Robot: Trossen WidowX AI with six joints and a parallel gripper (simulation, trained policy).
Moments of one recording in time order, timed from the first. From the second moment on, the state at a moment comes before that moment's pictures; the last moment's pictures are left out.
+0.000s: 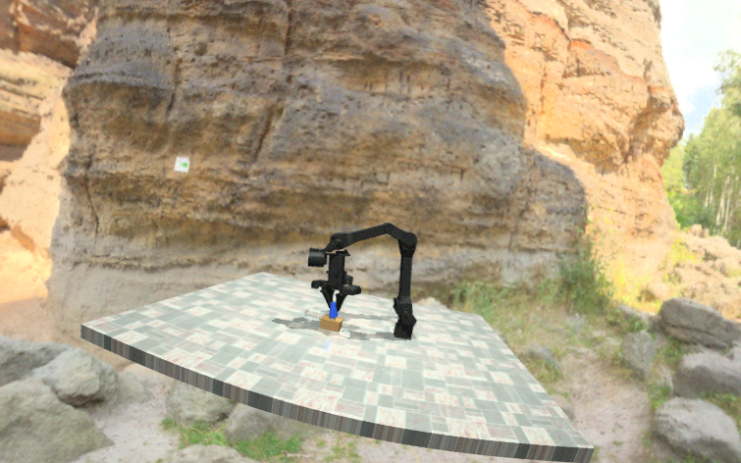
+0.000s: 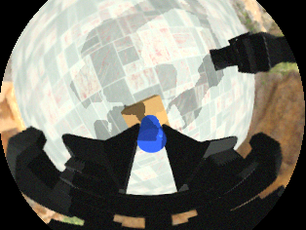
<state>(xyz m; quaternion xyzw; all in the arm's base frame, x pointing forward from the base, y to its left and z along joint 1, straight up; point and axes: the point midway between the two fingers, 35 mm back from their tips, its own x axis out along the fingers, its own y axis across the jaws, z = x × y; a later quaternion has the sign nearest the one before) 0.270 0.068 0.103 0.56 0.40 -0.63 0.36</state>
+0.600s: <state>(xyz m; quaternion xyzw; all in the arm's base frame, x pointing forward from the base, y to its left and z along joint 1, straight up) 0.269 0.067 0.100 0.56 0.42 -0.62 0.37</state>
